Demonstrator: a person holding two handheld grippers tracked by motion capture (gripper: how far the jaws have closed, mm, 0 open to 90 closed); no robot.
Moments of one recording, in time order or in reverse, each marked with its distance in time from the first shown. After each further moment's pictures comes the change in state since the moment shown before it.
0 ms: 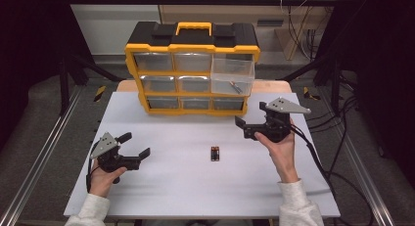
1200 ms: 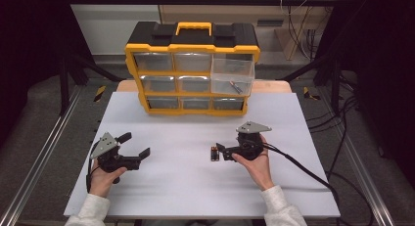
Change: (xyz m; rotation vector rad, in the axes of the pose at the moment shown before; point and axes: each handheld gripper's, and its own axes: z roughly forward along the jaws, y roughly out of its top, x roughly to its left) left arm 0.000 0.000 0.000 0.000 0.004 0.000; right arm 0.026 -0.079 0.060 0.232 0.048 -0.018
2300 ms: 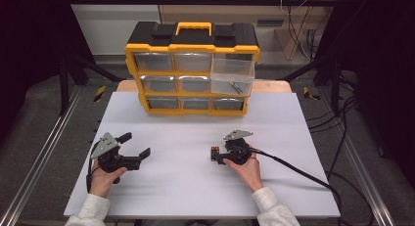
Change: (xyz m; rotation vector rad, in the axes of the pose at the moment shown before) left arm -0.001 0.000 0.000 -0.001 0.000 -0.001; right arm 0.006 -0.032 0.048 0.181 -0.003 -0.019
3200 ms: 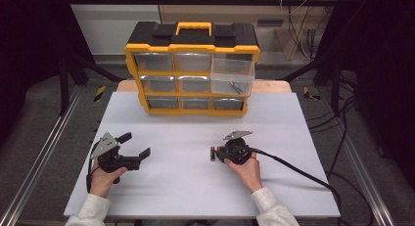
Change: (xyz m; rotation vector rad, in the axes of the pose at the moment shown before) left arm 0.000 0.000 0.000 0.003 0.002 0.003; right arm 0.000 0.000 0.000 0.059 0.039 0.030
